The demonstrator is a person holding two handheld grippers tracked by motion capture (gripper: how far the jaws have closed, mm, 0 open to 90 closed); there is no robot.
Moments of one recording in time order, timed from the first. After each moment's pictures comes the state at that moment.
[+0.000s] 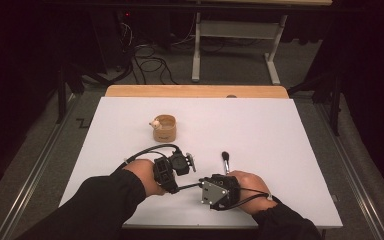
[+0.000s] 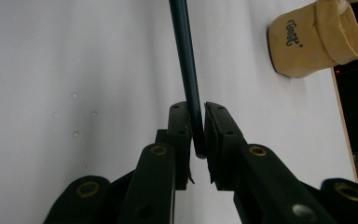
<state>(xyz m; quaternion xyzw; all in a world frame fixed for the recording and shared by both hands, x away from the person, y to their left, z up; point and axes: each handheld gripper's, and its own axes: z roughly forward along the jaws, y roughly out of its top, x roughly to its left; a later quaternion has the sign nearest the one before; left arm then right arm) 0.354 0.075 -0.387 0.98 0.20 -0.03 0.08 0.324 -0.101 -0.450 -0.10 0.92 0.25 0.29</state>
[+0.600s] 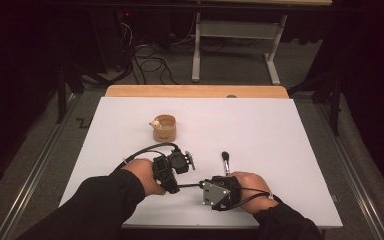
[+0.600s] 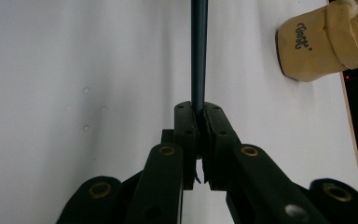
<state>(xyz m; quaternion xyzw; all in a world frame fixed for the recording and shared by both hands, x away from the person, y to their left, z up) 0.356 0.076 -0.386 0.97 0.21 -0.02 0.09 0.324 -0.103 -0.449 -0.11 0.92 0.25 0.27</state>
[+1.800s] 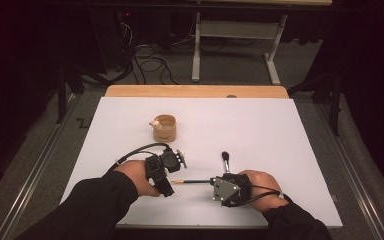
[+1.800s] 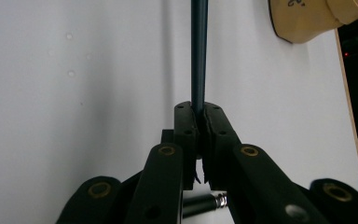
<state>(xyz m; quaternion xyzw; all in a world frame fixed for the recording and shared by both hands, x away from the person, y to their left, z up) 0.359 0.098 -0.398 0.97 0.24 0.00 0.08 0.332 -0.130 -0.447 -0.09 0.93 0.22 0.28</state>
